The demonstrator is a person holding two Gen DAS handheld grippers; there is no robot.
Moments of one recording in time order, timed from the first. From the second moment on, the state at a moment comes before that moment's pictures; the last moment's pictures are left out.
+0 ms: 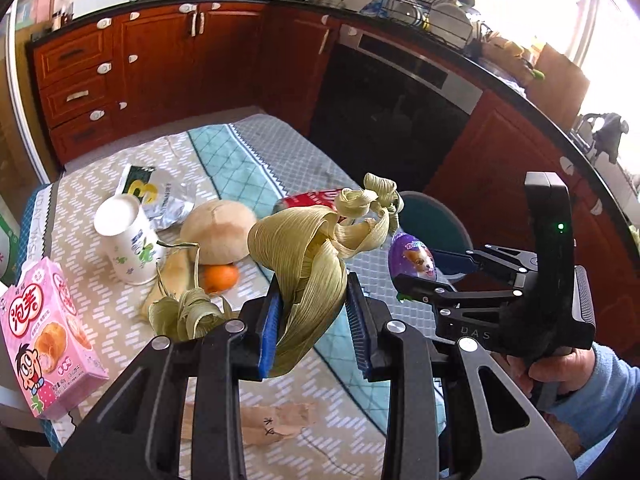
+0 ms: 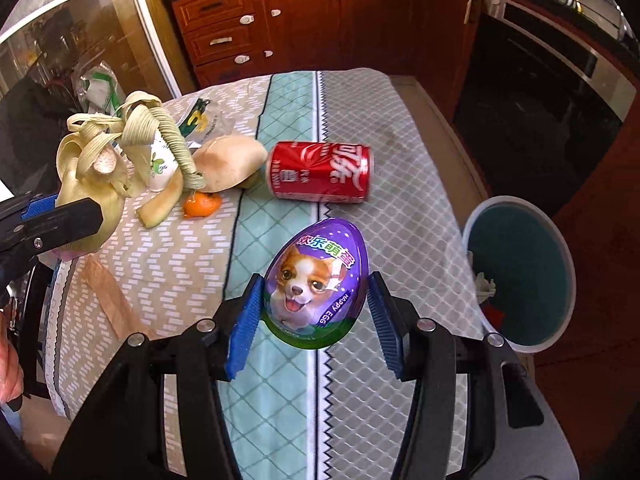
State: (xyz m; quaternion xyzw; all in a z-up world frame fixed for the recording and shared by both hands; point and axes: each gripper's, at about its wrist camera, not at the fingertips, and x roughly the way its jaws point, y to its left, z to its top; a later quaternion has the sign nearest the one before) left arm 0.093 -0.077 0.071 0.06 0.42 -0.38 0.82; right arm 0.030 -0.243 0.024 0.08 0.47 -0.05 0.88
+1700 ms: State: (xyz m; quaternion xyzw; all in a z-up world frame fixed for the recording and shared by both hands) left arm 0.097 -0.429 -0.058 0.17 0.50 -0.50 0.69; right arm -0.032 -0.496 -0.051 0.17 0.50 -0.22 0.82
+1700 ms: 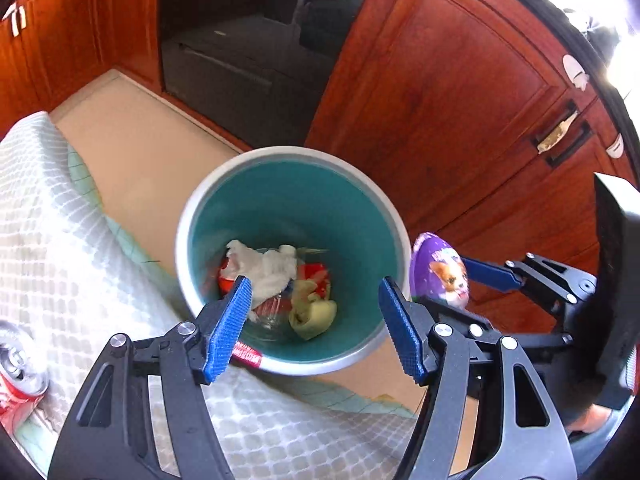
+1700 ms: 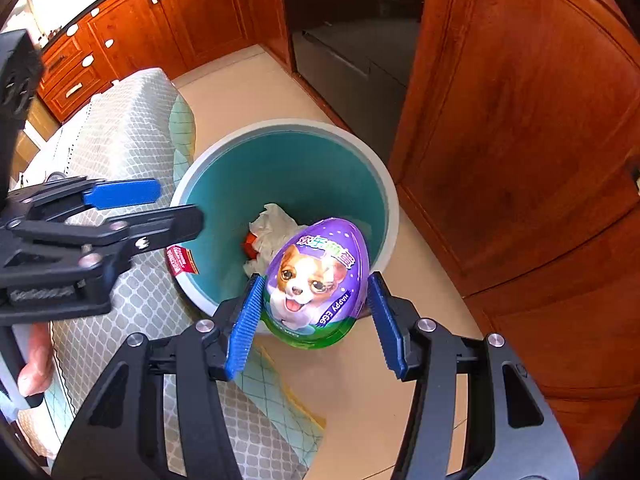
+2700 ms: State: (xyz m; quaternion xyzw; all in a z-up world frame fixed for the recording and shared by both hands) left arm 0.106 -0.299 0.001 0.11 0.47 -0.45 0.75; right arm 0.005 -0.455 -0.038 0.14 0.51 -0.19 0.83
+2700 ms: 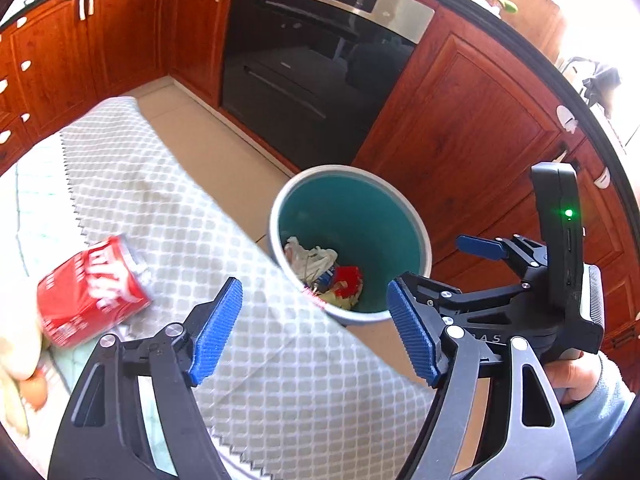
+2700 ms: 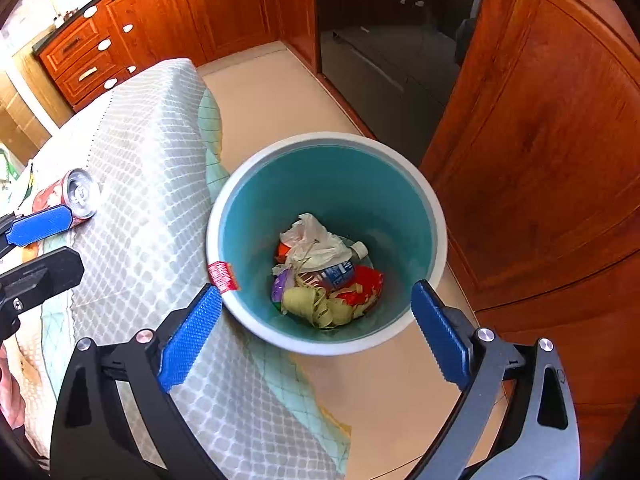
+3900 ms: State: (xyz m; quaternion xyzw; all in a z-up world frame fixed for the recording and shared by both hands) left arm 0.176 -0.070 -0.012 0.05 0.50 -0.28 0.82; right arm 0.144 -0.228 -0.008 -0.14 0.53 0.06 0.84
